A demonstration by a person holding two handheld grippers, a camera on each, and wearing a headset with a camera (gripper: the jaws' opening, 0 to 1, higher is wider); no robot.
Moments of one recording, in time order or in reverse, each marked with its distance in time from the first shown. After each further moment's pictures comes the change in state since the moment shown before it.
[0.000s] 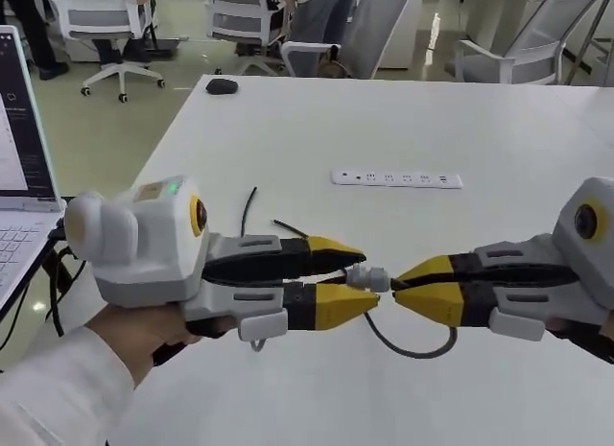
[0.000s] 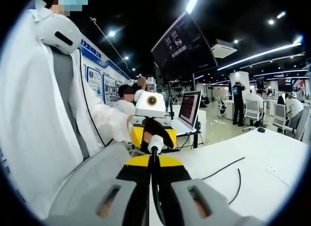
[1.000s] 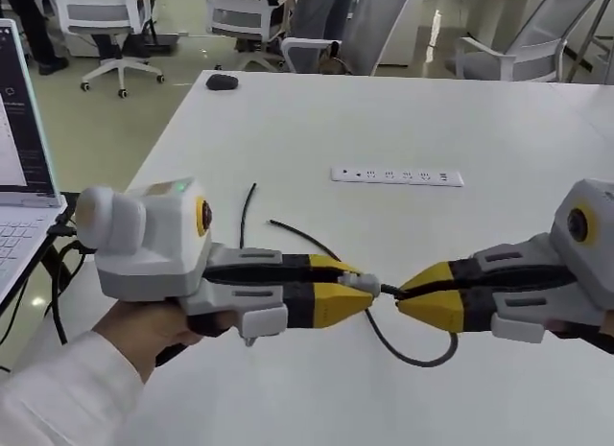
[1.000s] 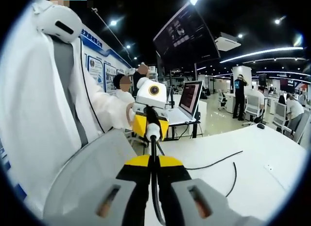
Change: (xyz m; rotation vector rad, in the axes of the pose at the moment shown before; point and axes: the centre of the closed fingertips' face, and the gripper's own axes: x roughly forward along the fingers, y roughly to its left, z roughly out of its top) left arm -0.008 0.003 -0.012 -0.108 0.038 0.010; right arm -0.007 -0.006 -0.025 -0.037 0.126 0.000
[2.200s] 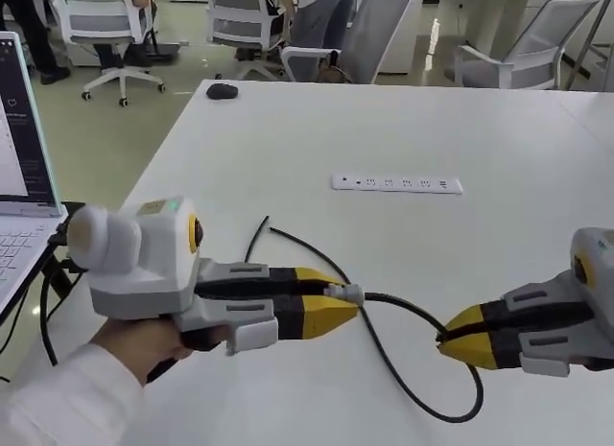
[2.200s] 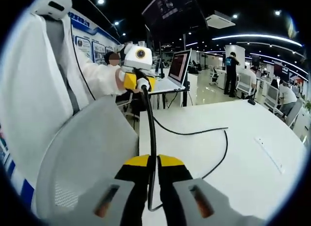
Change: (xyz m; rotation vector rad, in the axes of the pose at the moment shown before) left arm -0.006 0.013 -0.007 0.000 0.008 0.070; right arm -0.030 -0.014 -0.061 0.048 0.207 -0.072
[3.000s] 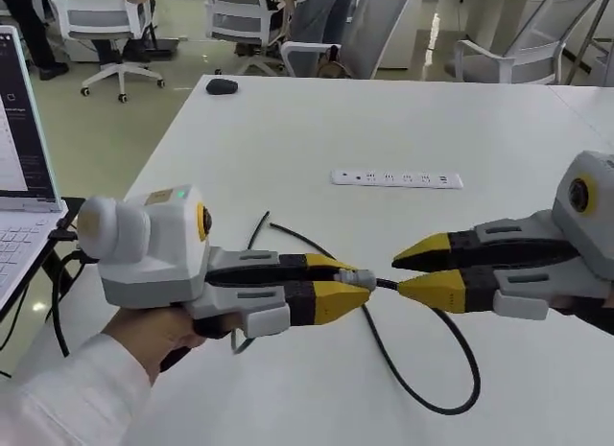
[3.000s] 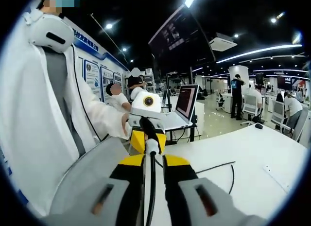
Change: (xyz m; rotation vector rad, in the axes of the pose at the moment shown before) left arm 0.007 -0.002 0.007 0.012 -0.025 -0.014; right arm 0.015 0.010 0.089 -0.007 -0.241 0.065
